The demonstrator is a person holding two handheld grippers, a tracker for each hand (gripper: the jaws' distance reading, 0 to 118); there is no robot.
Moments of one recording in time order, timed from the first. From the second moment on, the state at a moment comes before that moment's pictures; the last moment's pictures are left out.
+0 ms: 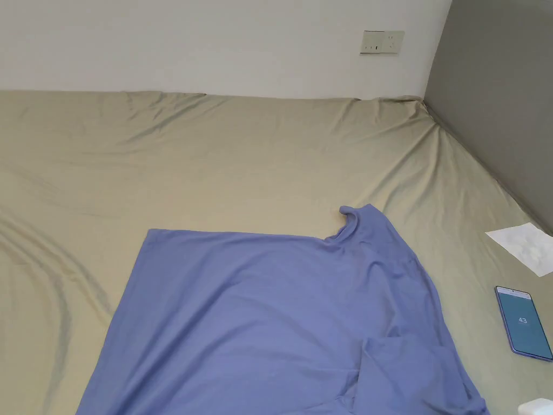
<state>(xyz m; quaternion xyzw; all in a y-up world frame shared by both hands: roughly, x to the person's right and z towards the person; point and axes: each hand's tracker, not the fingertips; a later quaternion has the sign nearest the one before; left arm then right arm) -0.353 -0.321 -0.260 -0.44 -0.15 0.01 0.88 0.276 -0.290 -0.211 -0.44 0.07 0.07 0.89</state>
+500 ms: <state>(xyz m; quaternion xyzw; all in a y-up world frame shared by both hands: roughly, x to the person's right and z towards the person) -0.364 -0.297 -0.260 -0.40 -0.16 0.10 0.90 0.282 -0.262 -0.203 -0.40 0.03 -0.01 0.92</state>
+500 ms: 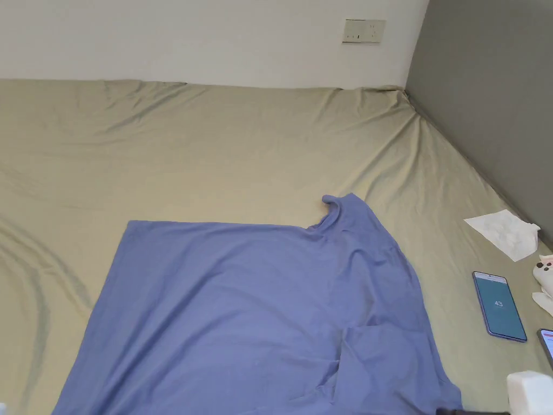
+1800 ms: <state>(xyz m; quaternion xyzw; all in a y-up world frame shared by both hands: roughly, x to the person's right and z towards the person) -0.304 -0.196 -0.213 -0.20 -0.14 0.07 0.97 0.303 -0.342 -0.276 -0.59 -0.08 -0.16 0.79</state>
